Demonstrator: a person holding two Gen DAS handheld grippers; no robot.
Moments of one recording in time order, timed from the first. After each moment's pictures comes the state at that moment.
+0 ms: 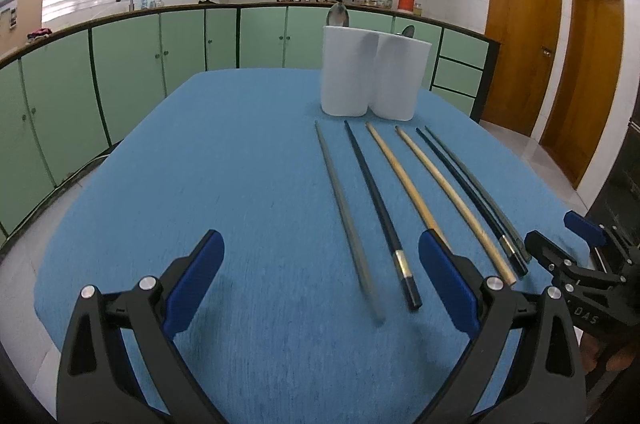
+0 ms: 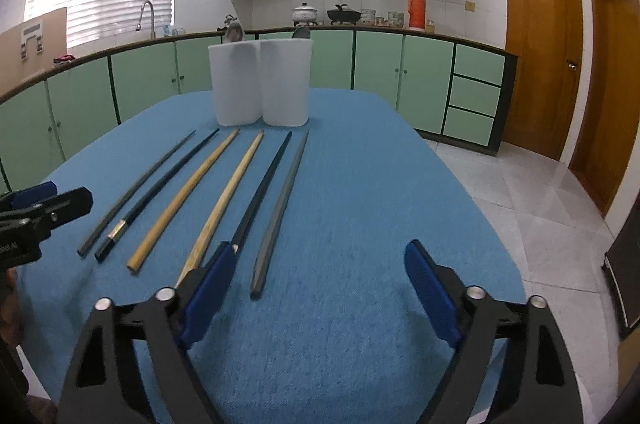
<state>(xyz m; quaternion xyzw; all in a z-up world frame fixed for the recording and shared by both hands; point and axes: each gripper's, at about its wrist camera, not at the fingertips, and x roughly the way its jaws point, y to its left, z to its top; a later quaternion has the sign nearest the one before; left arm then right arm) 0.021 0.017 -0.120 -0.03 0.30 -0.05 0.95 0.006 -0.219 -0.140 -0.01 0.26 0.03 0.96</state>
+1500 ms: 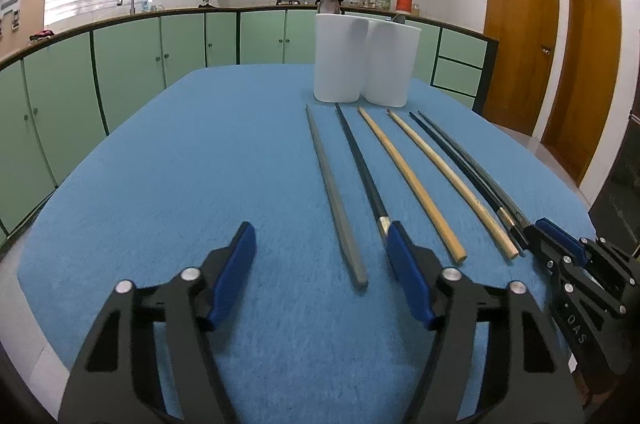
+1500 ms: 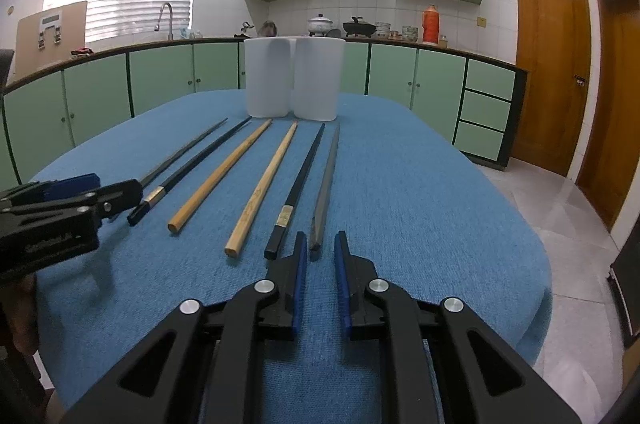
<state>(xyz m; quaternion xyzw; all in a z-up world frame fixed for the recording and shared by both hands) 0.009 -0.002 -0.143 -0.02 0.29 -0.05 0.96 -0.020 -0.194 -0.159 -0.02 0.24 0.05 0.97</state>
